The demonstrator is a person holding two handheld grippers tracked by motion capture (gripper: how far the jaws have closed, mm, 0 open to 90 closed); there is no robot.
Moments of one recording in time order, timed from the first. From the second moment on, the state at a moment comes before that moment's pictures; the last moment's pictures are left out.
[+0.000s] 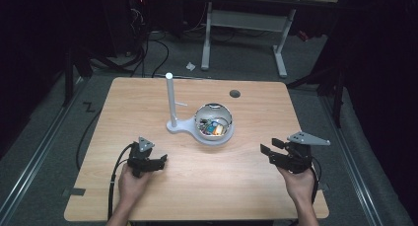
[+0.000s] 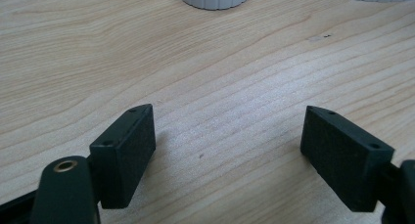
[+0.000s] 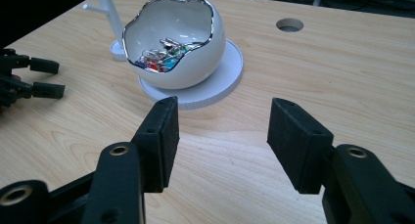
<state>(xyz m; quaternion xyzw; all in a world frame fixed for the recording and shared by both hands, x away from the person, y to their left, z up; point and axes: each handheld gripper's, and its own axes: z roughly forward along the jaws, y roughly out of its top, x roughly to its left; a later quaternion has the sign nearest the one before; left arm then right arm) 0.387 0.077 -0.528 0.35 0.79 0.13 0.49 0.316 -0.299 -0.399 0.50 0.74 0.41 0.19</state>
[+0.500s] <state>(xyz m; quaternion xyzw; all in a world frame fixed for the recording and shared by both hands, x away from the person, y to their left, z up) 0.387 0.077 -0.528 0.35 0.79 0.13 0.49 0.314 -0.288 -0.427 0.49 0.75 0.42 0.17</state>
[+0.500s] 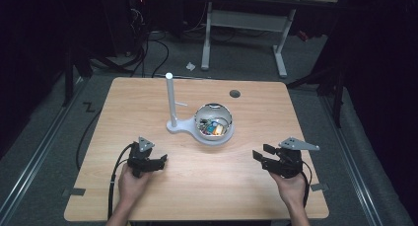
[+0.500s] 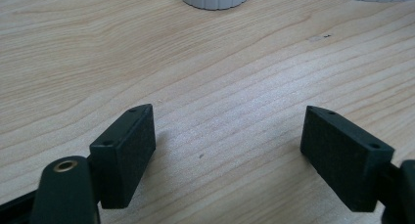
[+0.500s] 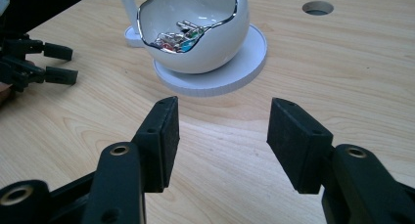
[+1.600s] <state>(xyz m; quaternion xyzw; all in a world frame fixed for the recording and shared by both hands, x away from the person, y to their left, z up) 0.387 0.077 -0.528 0.35 0.79 0.13 0.49 0.324 -0.272 -0.479 0.51 0.74 0.42 0.13</state>
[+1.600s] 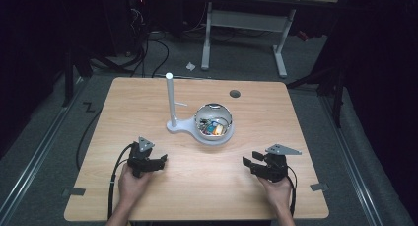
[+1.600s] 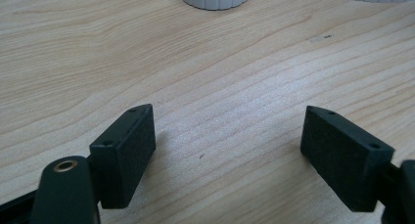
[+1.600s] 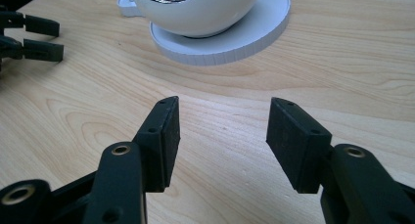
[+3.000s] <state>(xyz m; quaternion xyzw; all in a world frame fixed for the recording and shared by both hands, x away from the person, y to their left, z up) 0.387 0.076 -0.528 0.35 0.79 0.13 0.49 0.331 -0.254 -0.518 0.50 0.77 0.33 0.20</state>
